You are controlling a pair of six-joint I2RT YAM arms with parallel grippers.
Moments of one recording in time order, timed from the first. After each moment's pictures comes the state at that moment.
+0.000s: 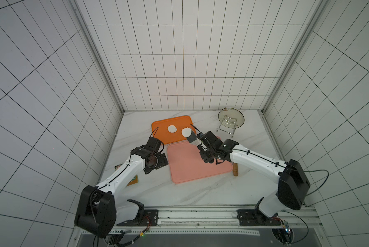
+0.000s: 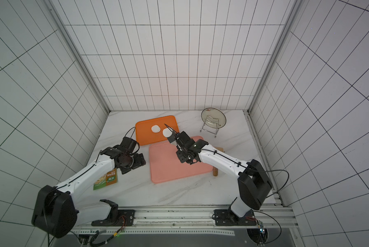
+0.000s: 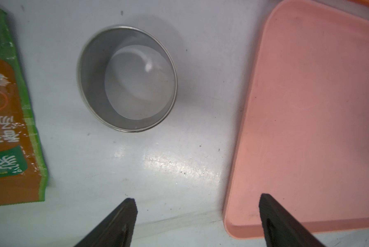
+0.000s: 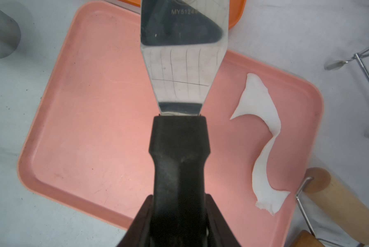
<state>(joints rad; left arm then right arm) -0.31 1.24 0.84 -0.86 0.03 -0.73 0.90 1.62 1.25 -0.68 0.14 0.16</state>
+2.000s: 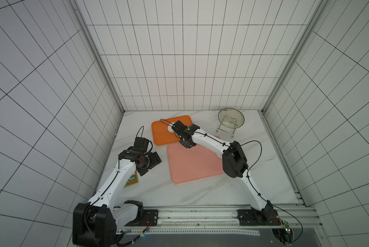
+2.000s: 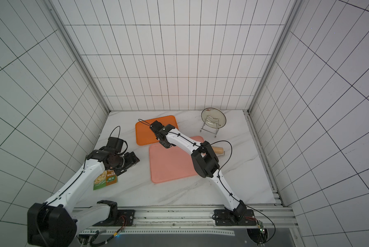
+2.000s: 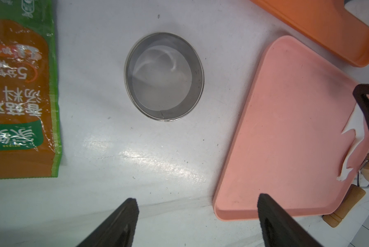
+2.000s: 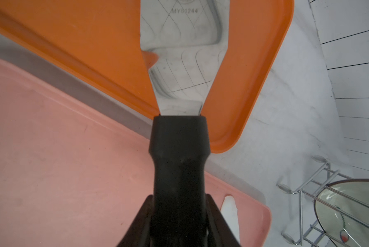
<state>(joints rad) -0.14 1.14 0.83 -0.91 0.18 -0.73 0.93 2.40 2.17 -0.98 0.46 -0.13</state>
